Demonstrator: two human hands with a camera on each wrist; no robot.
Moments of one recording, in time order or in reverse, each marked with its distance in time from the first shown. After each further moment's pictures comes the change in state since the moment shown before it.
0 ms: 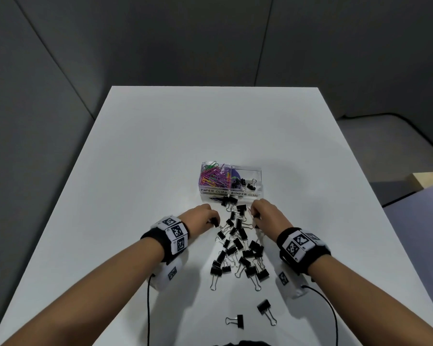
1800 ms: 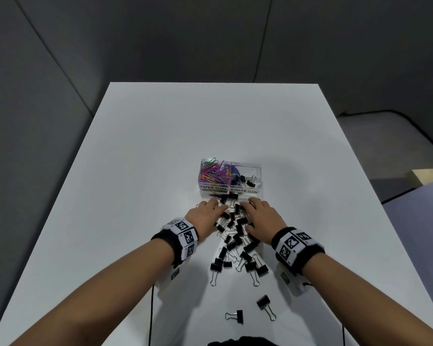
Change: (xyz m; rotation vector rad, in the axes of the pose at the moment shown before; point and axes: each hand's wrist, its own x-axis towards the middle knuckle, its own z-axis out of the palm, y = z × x) left_hand 0.002 0.019 0.014 0.289 0.029 -0.063; right_hand -0.006 -0.007 0.013 -0.322 -0.091 -0.044
